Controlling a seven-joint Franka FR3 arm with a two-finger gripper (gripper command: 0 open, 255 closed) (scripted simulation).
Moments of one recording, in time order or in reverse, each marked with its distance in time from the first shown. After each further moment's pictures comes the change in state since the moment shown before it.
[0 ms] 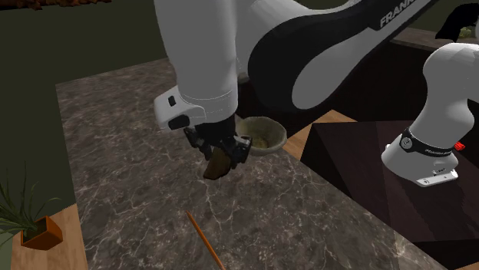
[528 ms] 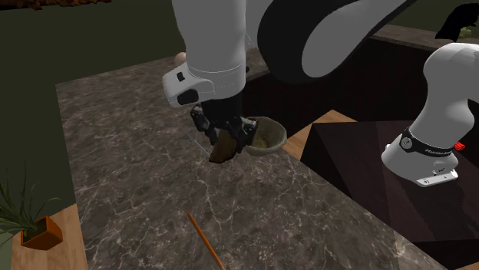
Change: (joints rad) arm -0.023 -0.083 -0.010 -0.057 0.002 -0.021 -0.037
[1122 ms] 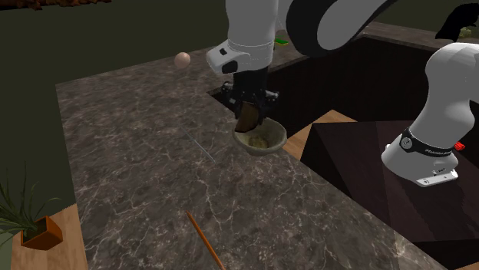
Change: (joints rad) arm -0.091 -0.212 -0.061 -0.298 -0.012 0.103 -0.135
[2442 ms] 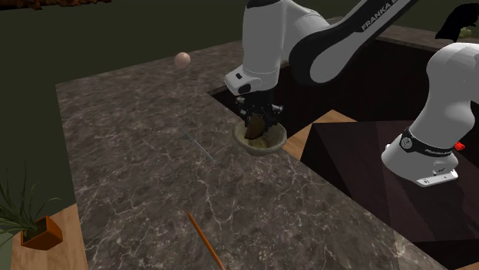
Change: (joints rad) arm -0.051 0.019 -0.044 -0.182 -0.017 0.210 -0.061
